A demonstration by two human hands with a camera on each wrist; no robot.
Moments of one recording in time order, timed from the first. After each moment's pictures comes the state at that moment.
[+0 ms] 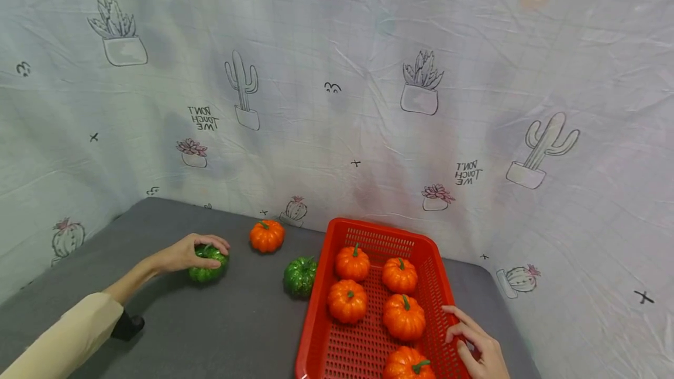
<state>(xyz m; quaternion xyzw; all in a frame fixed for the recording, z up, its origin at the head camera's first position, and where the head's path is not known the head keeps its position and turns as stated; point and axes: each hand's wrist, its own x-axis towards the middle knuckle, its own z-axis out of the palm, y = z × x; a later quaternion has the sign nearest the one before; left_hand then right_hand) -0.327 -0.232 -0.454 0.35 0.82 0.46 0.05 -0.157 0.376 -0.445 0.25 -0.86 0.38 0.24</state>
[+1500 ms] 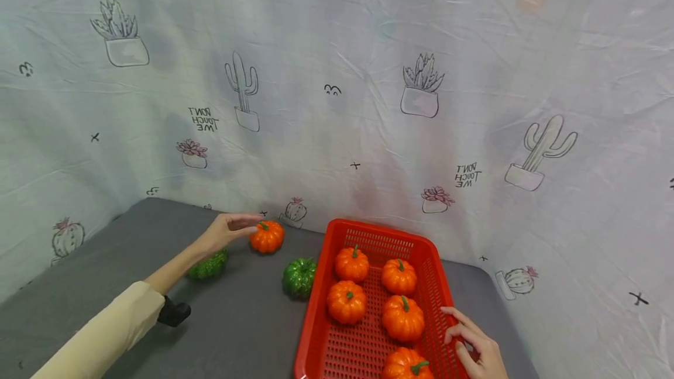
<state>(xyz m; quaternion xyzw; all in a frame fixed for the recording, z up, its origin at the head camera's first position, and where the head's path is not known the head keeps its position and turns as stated) -0.340 -0.152 -0.420 0.24 0.77 0.59 -0.02 -0.158 0.377 -0.445 0.26 -0.86 0.37 0.24</state>
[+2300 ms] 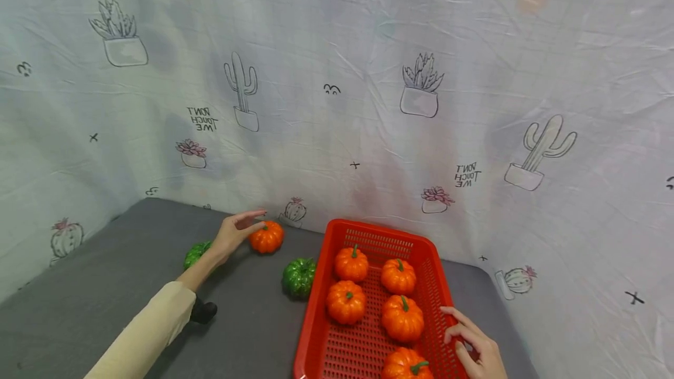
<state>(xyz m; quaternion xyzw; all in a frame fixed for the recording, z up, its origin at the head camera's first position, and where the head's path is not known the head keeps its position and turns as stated) -0.359 -0.129 -0.451 0.14 0.76 0.62 -0.11 -0.158 0.375 -0.444 0.25 -0.86 0.37 0.24</state>
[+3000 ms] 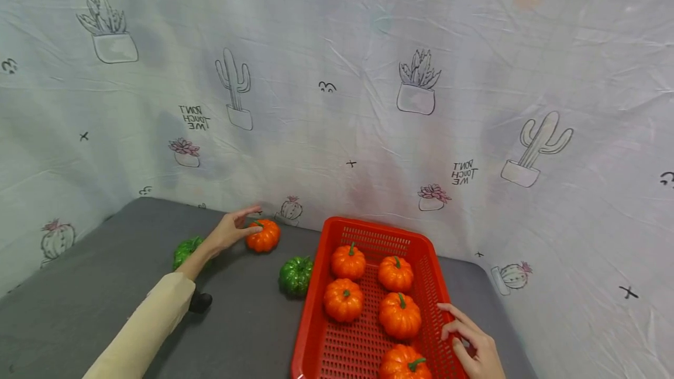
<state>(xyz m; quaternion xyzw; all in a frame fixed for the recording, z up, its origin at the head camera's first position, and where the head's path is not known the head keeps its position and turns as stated) -0.378 -0.143 -0.450 0.19 0.81 0.56 -0.02 -0.158 0.376 -0.444 0.26 -0.85 0.39 0.24</state>
